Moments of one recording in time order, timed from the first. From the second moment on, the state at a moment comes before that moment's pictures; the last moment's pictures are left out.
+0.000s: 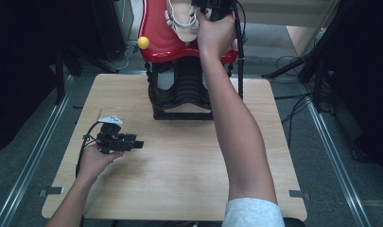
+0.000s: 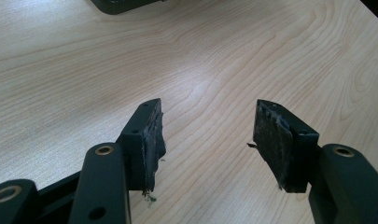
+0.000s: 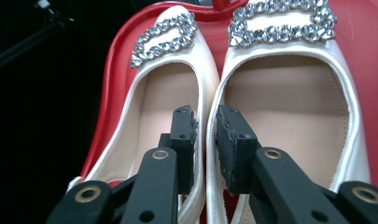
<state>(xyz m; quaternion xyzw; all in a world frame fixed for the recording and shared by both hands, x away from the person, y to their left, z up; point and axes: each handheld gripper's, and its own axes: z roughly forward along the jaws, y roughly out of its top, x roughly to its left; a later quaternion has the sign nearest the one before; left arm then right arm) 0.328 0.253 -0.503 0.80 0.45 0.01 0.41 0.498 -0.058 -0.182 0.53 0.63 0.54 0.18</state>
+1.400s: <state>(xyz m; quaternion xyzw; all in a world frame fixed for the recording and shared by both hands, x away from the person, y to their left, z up) 0.329 0.251 -0.505 0.80 0.44 0.01 0.40 0.474 -0.132 -0.171 0.48 0.67 0.55 0.15</state>
